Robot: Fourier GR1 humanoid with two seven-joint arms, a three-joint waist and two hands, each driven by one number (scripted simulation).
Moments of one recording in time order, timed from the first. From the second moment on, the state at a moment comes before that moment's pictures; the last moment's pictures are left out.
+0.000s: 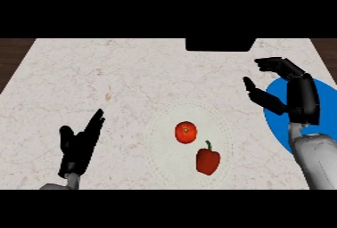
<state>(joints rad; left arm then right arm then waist) -0.01 0.25 -0.23 -1.41 0.22 0.19 0.17 -0.35 -0.33 0.08 -1.48 0.08 -0.34 -0.01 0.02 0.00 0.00</state>
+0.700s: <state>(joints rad) 0.01 0.20 -0.20 -1.43 0.22 0.17 0.19 -0.25 -0.41 0.18 -1.58 0.20 -0.18 0.05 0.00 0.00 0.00</state>
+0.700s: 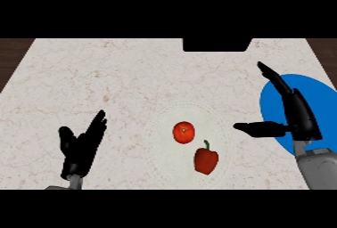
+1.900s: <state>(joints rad) 0.01 0.17 -0.17 -1.44 0.18 0.13 0.21 -0.42 -0.16 0.48 -1.58 0.59 0.11 0.70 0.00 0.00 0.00</state>
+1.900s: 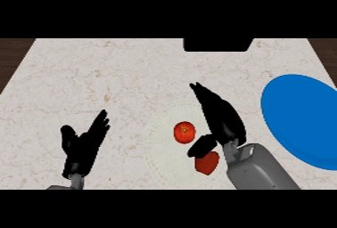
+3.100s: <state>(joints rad) 0.02 0.13 -0.10 -1.46 0.13 0.07 0.23 -0.38 0.00 0.47 -1.33 0.83 0.08 0.63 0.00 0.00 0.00</state>
